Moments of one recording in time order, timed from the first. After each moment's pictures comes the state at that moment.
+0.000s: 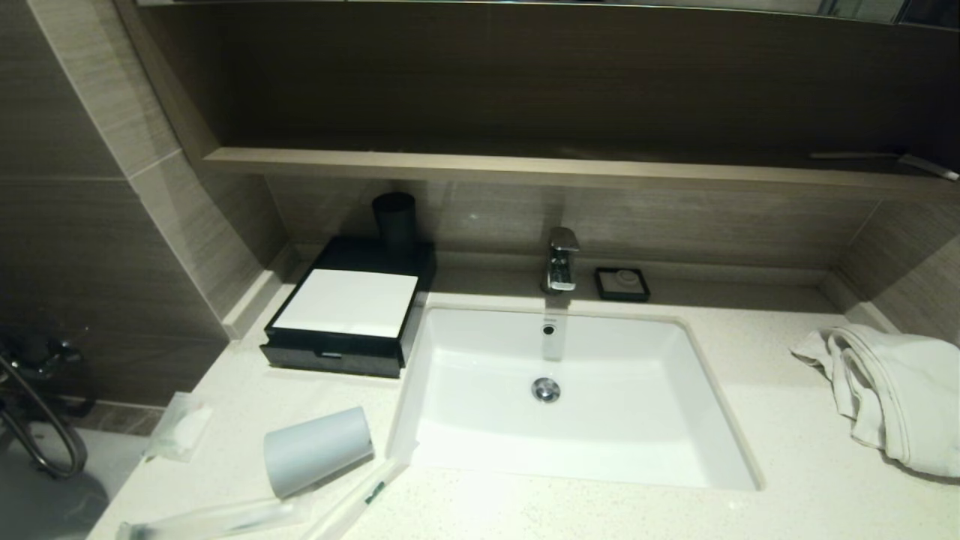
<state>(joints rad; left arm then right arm) 0.00 0.00 0.00 -0.01 -0.03 0.07 0.00 0.00 0.00 0.00 0.00 0.00</state>
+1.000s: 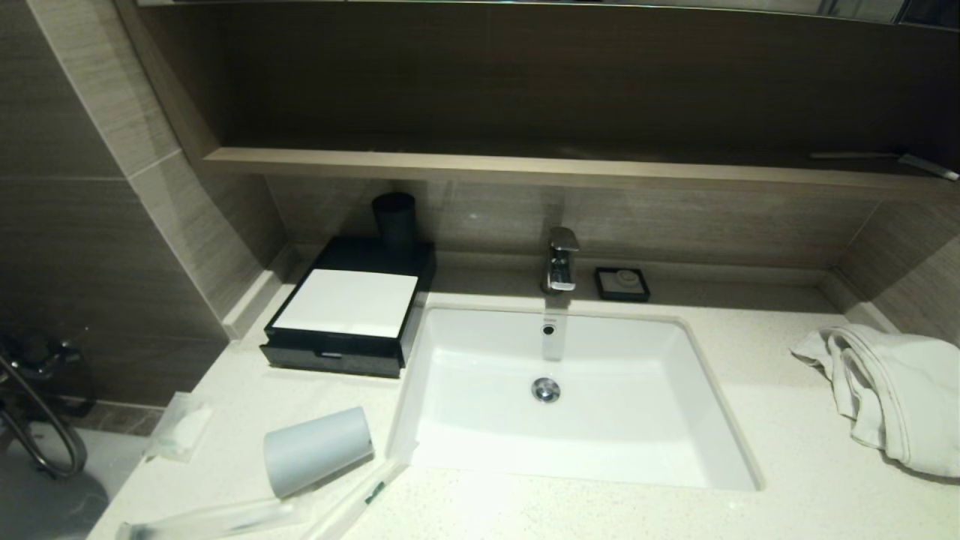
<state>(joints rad) 0.00 0.00 -0.43 0.17 -0.09 0.11 0.00 0.00 0.00 0.00 0.00 0.00</state>
